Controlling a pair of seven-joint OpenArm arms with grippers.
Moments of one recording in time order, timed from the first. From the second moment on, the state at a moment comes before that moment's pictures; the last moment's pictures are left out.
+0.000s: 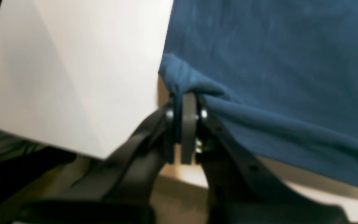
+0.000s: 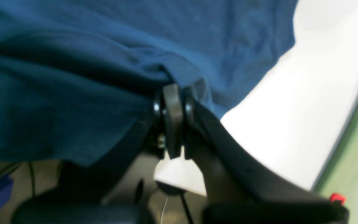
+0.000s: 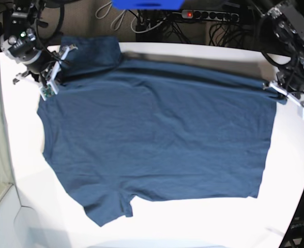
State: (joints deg) left arm 6.9 -6.5 -41.0 108.1 -15.8 -24.2 69.5; right arm -23.3 5.9 22.0 115.9 2.7 39.9 -51.3
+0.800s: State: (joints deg) left arm -3.4 -8.7 -39.2 97.7 -15.5 -23.9 67.9; right arm -10.0 10.4 19.3 105.5 2.9 39.9 -51.2
